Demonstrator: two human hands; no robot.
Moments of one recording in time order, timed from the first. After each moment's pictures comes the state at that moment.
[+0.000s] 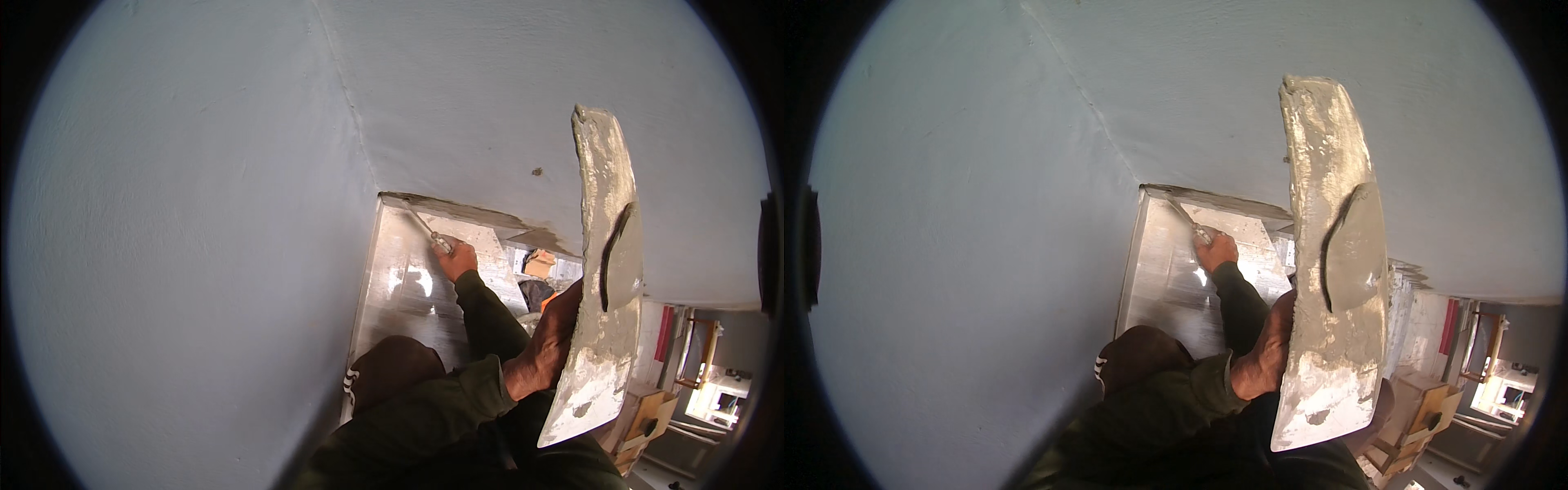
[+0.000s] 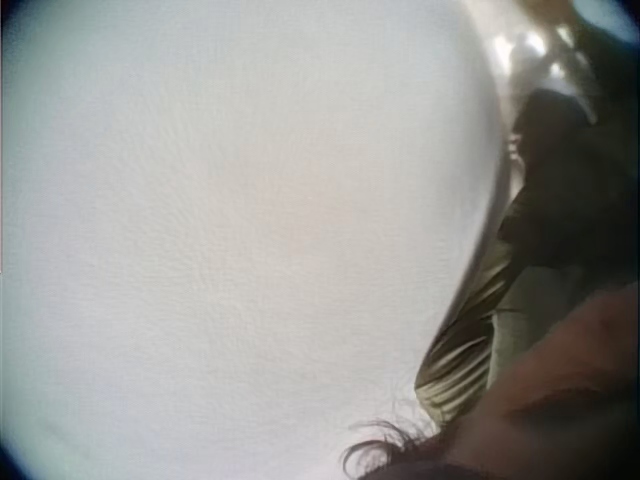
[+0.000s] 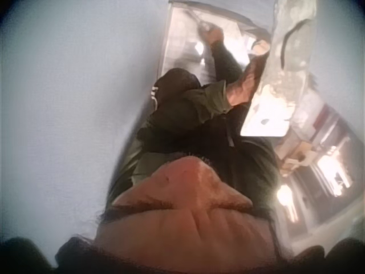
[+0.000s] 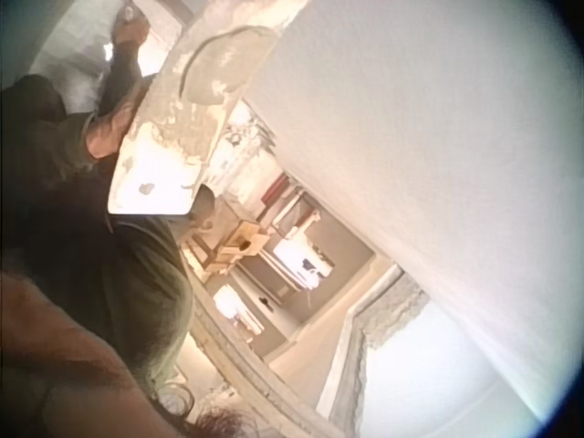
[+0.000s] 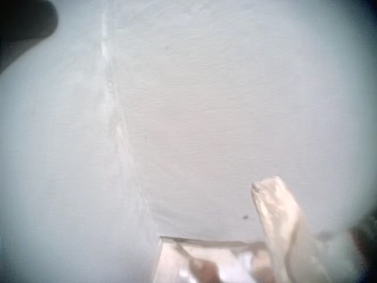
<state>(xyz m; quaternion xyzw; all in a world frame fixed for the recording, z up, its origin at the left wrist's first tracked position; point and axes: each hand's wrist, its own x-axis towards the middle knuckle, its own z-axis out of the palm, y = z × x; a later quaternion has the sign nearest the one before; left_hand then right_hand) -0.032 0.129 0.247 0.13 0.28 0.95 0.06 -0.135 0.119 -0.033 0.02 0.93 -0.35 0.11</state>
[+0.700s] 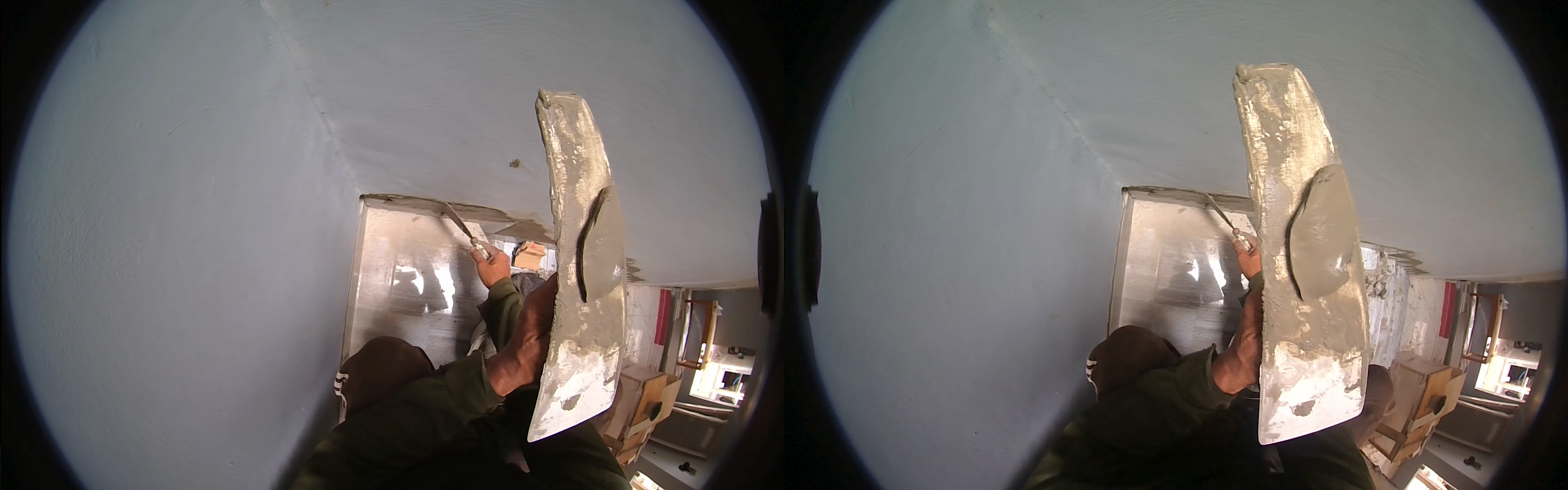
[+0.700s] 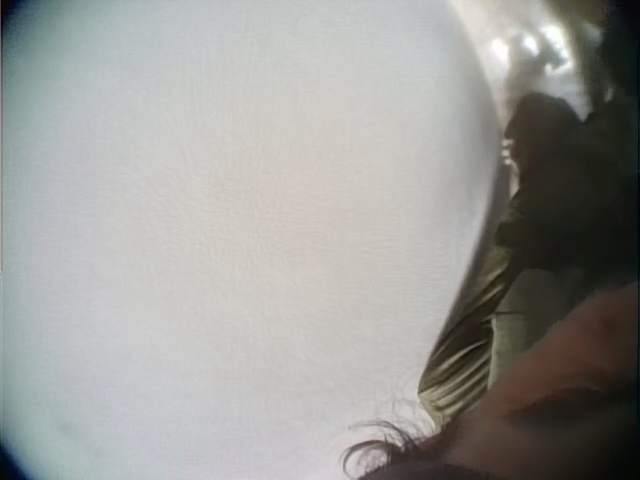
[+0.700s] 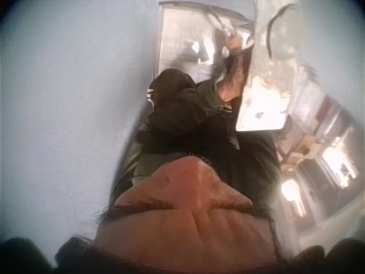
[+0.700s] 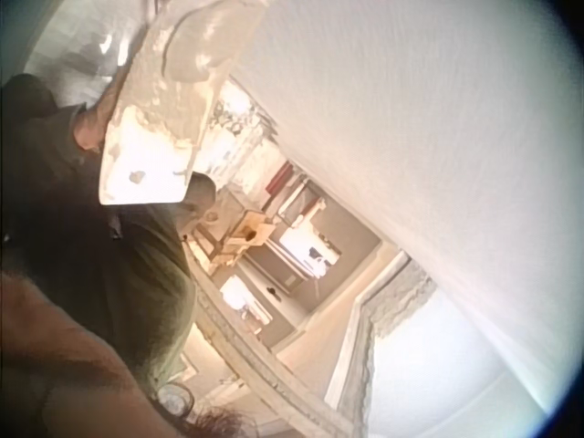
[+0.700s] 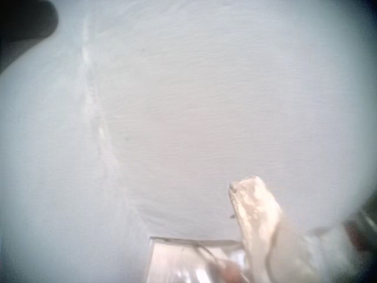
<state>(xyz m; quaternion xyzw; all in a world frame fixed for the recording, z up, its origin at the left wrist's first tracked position) -0.030 0.124 0.250 0.12 0.24 0.96 0.10 -0.112 0.212 -0.015 0.07 0.84 -0.53 -0.03</state>
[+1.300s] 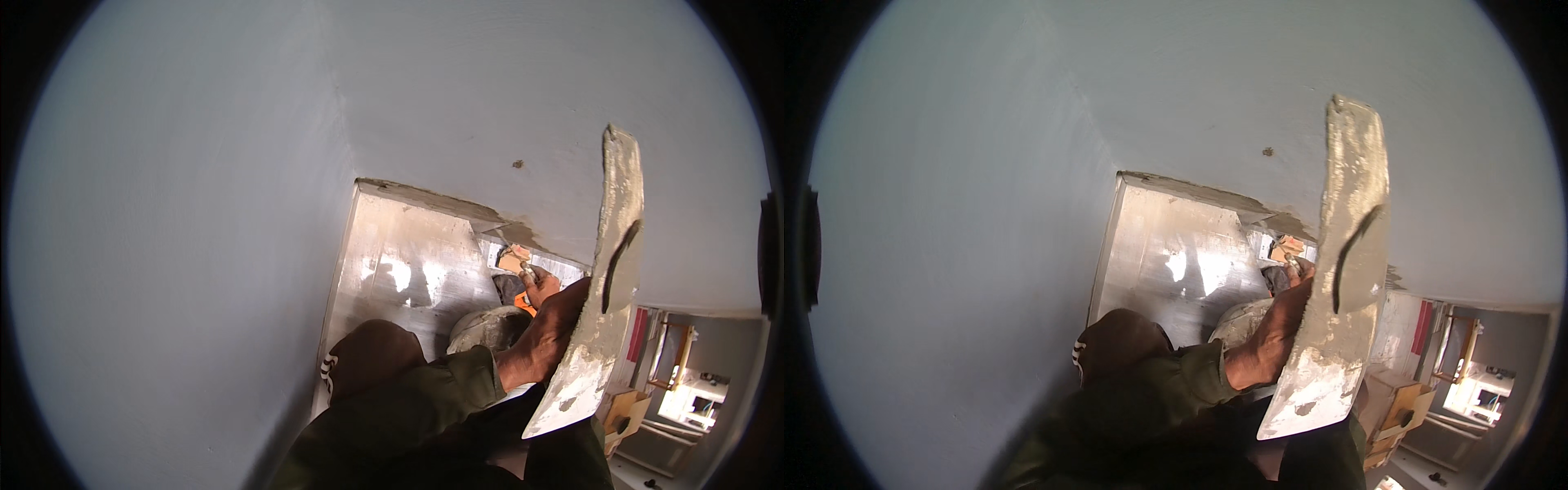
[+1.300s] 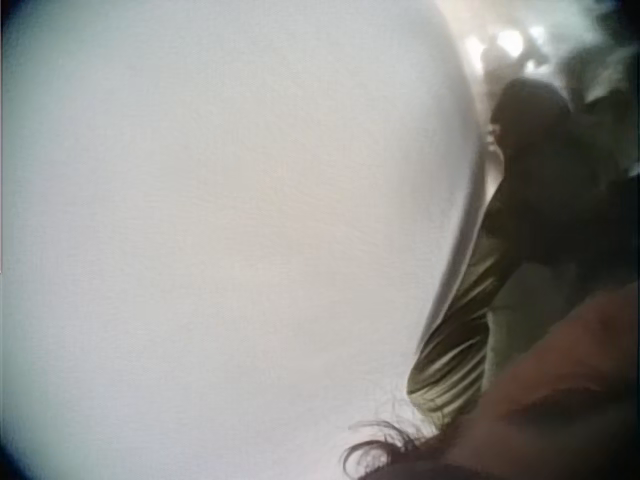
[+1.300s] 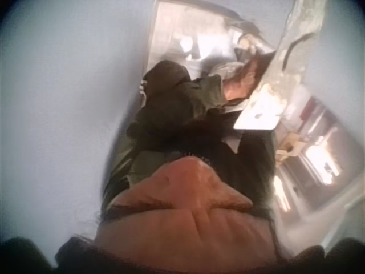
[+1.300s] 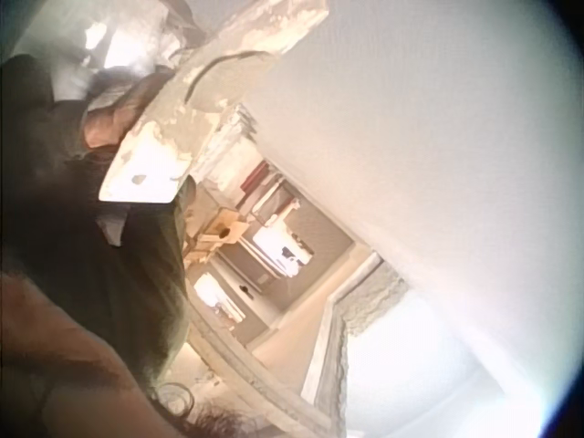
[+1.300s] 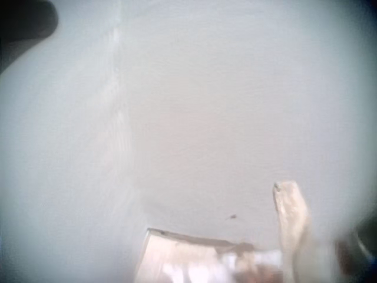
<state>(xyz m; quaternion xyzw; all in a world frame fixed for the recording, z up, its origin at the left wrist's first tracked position) -0.038 0.139 0.246 0.17 0.30 0.94 0.07 -0.086 0.339 0.033 0.13 0.95 -0.28 0.09</state>
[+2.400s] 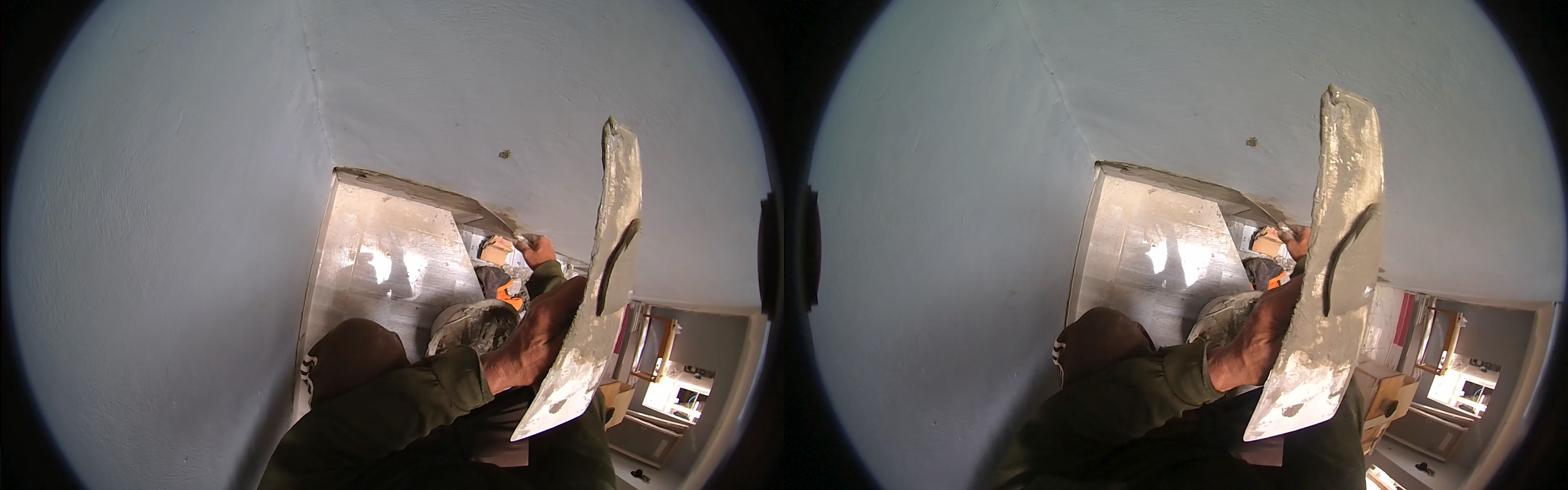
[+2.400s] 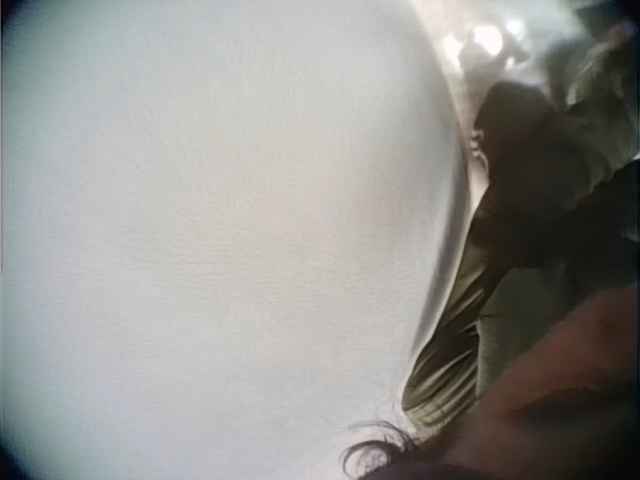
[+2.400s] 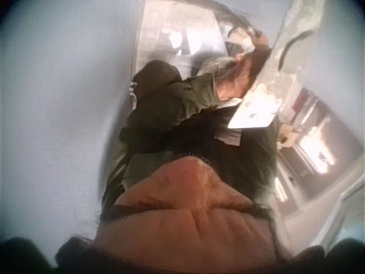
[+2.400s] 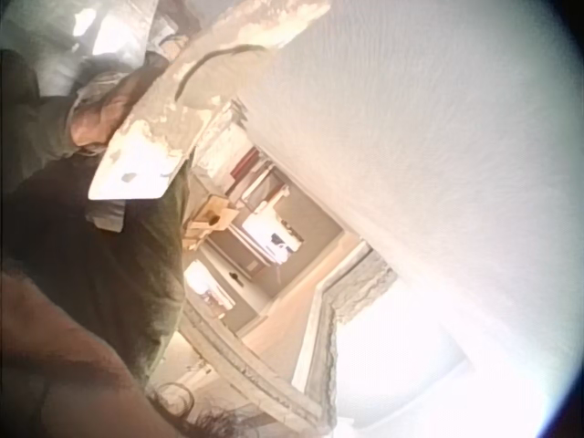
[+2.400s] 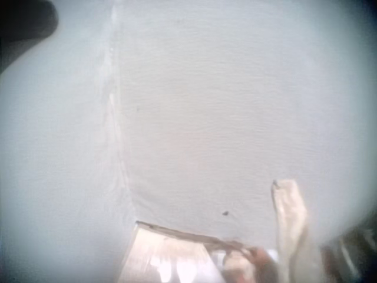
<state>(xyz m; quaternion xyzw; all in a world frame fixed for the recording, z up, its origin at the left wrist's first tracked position) -0.038 0.146 0.240 0.18 0.32 0.93 0.03 -0.156 0.365 0.034 0.07 0.94 -0.31 0.16</state>
